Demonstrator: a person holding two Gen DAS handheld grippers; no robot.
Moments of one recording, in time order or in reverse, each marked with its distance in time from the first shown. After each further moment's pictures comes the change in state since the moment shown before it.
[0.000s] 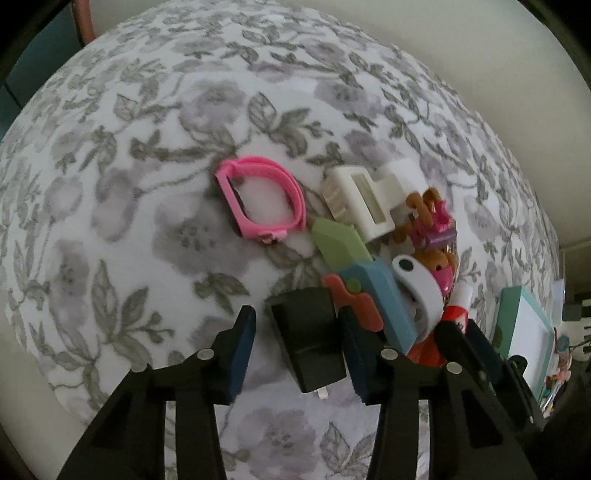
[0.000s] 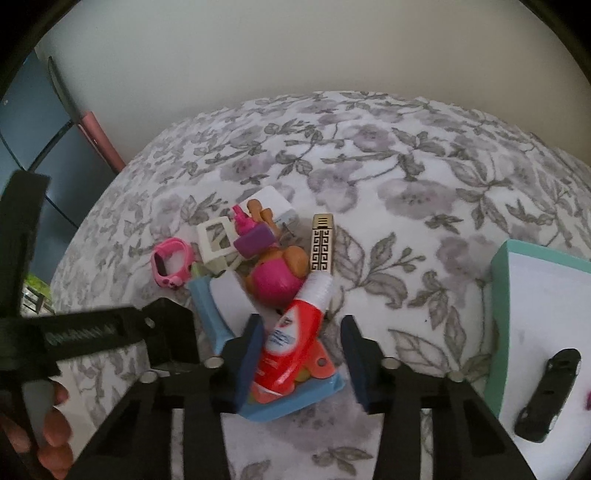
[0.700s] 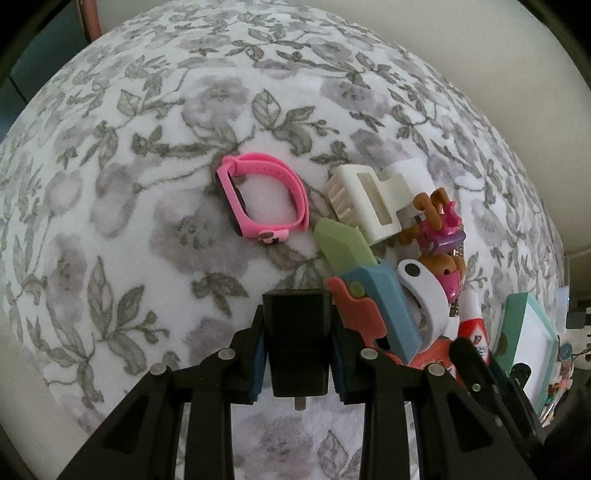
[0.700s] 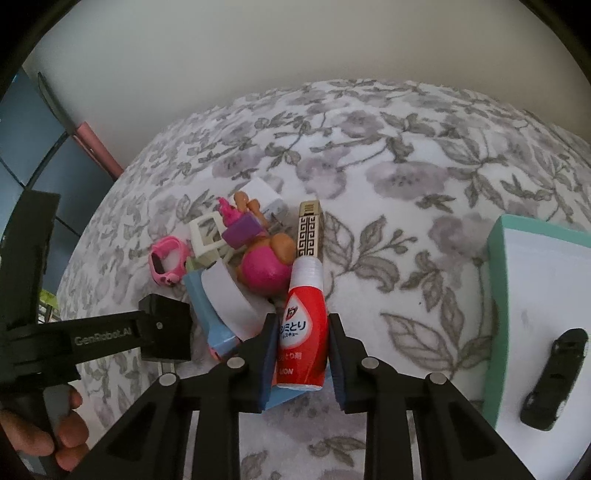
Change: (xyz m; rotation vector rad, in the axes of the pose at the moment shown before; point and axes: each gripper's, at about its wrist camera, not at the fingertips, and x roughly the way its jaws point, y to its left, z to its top) left arm 0.001 -0.001 0.000 -0.026 -0.024 0.026; right arm -0.003 -0.015 -0.005 0.060 0.016 0.020
